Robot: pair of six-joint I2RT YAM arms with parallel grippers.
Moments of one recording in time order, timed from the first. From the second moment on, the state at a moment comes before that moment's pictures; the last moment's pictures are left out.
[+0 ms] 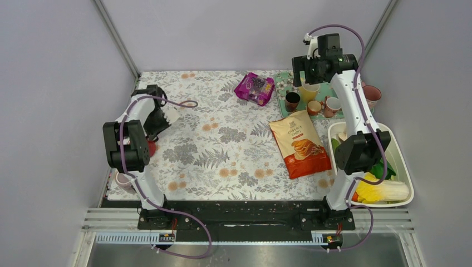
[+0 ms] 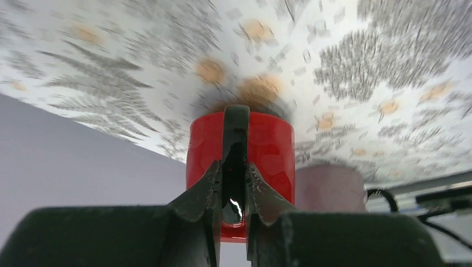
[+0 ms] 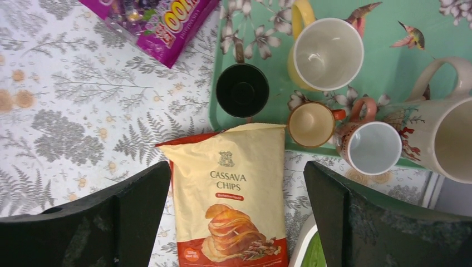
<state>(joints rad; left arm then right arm) 0.09 1.87 1.40 -1.10 -0.20 1.03 0.14 1.87 2.05 -0.98 -0.08 -0.06</state>
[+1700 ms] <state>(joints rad) -0.15 1.81 1.79 -0.89 0.74 0.18 0.53 2.09 1.51 0.53 -1.00 1.12</state>
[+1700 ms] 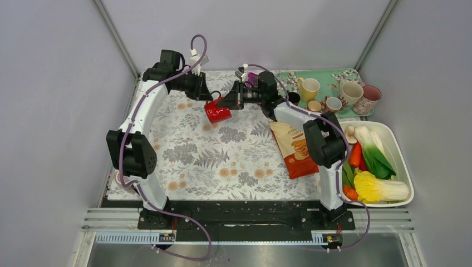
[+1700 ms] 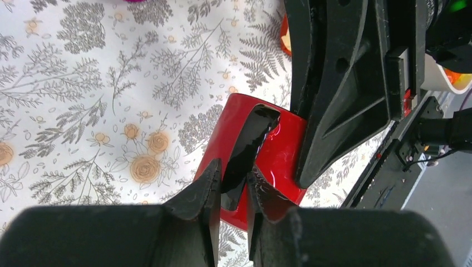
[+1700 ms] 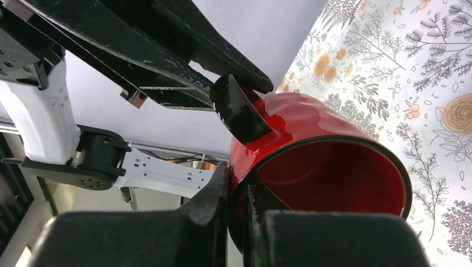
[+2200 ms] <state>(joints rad) -0.07 1.74 1.85 -0.86 0.46 0.20 0.35 1.99 1.82 -0.42 -0.66 0.44</state>
